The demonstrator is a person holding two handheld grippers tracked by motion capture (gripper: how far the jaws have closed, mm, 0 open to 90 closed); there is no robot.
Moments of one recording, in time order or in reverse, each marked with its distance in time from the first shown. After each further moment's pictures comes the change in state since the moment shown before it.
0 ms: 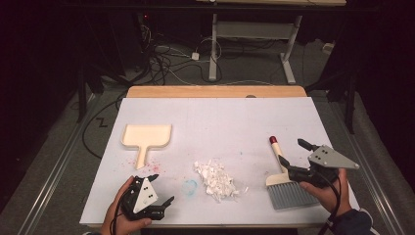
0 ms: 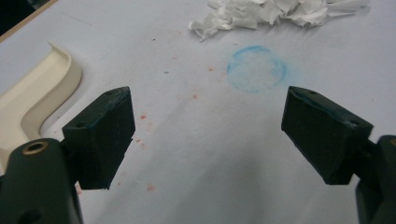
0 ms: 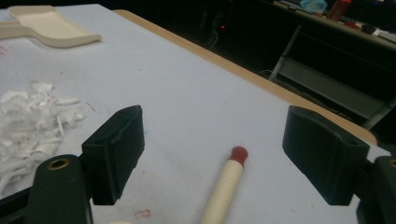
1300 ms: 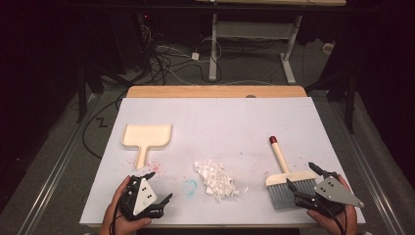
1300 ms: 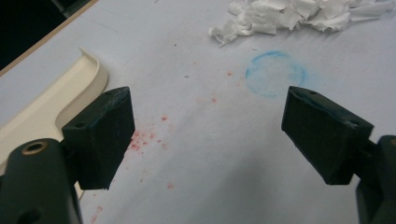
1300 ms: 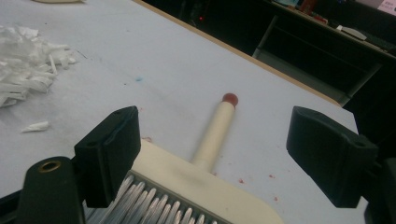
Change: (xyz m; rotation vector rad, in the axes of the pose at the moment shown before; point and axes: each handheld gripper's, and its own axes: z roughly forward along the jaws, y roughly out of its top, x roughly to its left) left arm -0.002 0.001 -0.004 -0.011 0.077 0.007; right arm 0.025 -0.057 -0.033 0.016 -0.106 -0.034
